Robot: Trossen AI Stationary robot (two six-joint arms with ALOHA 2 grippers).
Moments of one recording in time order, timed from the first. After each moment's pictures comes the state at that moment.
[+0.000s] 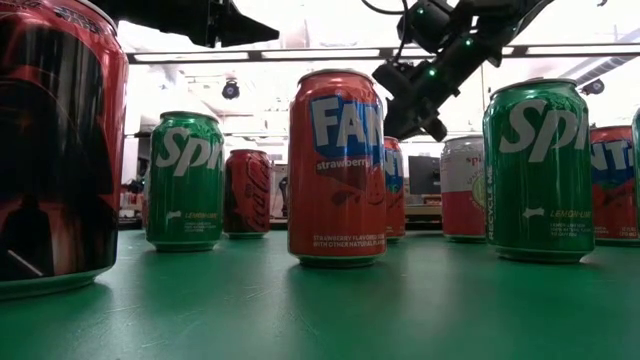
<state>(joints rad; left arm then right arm) 0.10 1.06 0.67 0.31 -0.13 0.54 -0.33 1.44 0.93 -0.15 0.09 0.31</state>
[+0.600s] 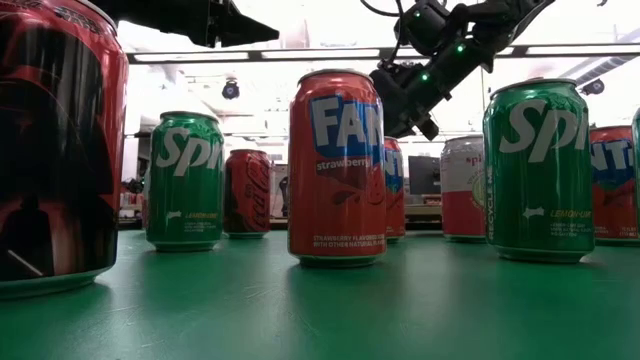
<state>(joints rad) 0.10 1.06 0.67 0.31 -0.13 0.54 -0.35 1.47 0.93 -0.07 0.13 0.23</state>
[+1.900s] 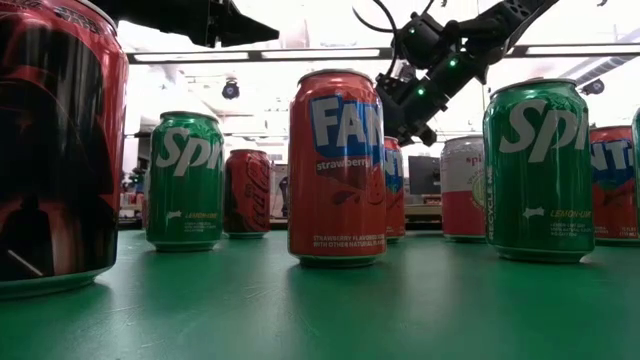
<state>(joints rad) 0.10 1.06 0.67 0.31 -0.13 0.54 -0.42 1.51 0.93 -0.02 0.15 0.16</state>
